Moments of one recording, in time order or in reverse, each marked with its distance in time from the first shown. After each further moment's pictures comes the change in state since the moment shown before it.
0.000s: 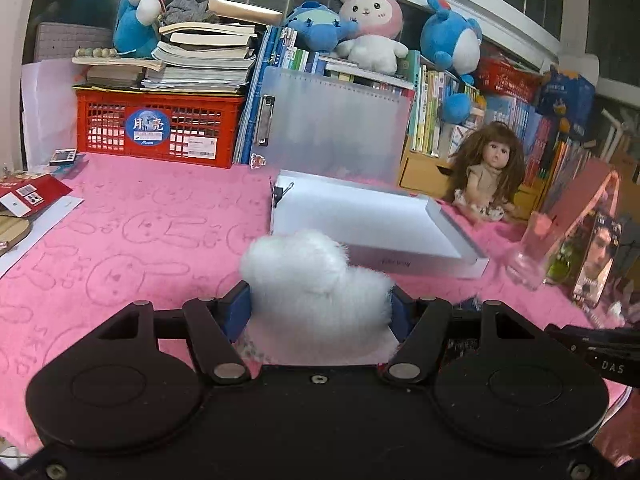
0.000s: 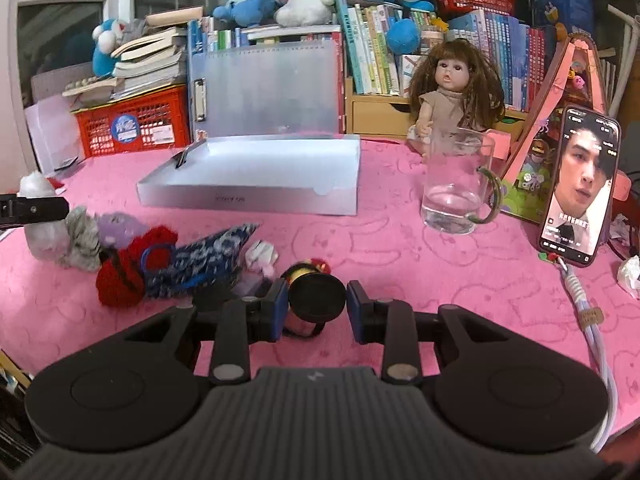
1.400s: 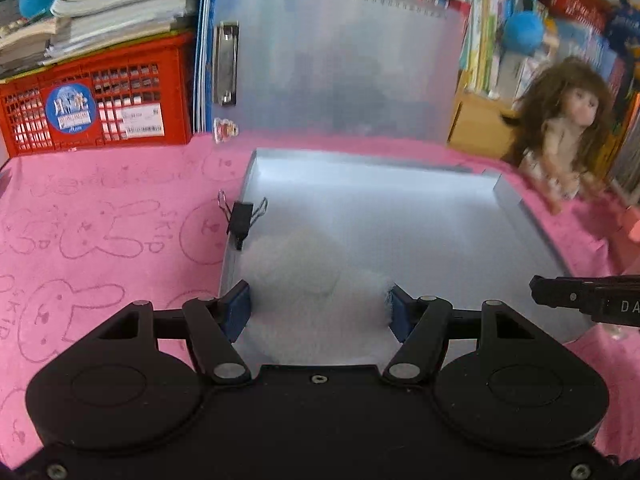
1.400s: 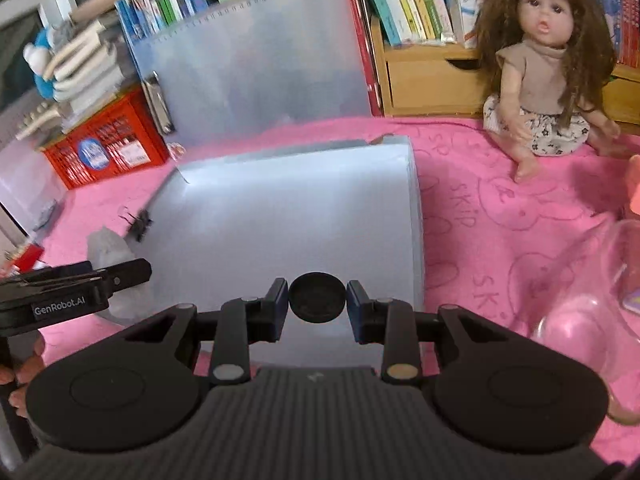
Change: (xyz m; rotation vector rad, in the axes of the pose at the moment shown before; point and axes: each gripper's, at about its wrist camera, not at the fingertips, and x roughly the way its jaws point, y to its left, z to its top) left arm 0.252 -0.023 0.087 0.076 0.291 0.102; right arm 0.203 -0.023 0.137 0.128 0.265 0.147
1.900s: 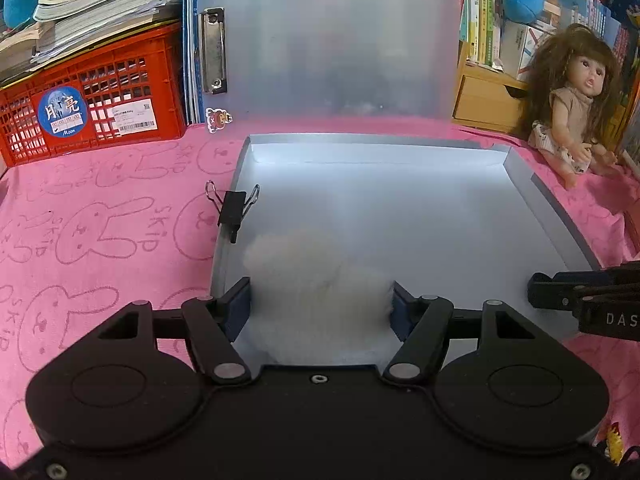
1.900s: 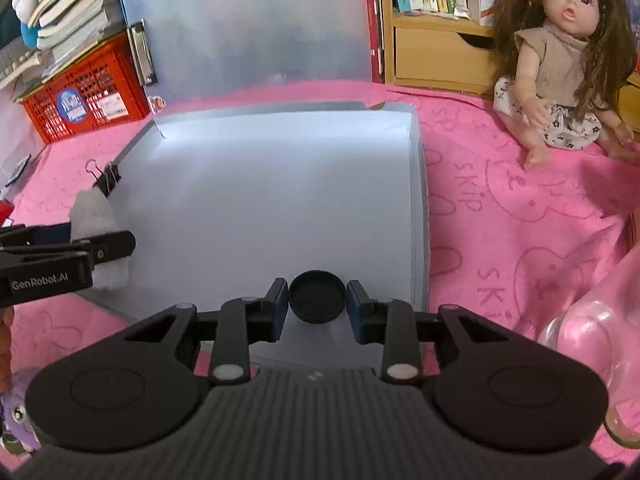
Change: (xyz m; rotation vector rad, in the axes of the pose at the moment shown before) left arm 0.014 -0.010 -0.005 0.056 0.031 0.033; right arm 0.027 0.003 -0.003 -0.078 0.089 -0.066
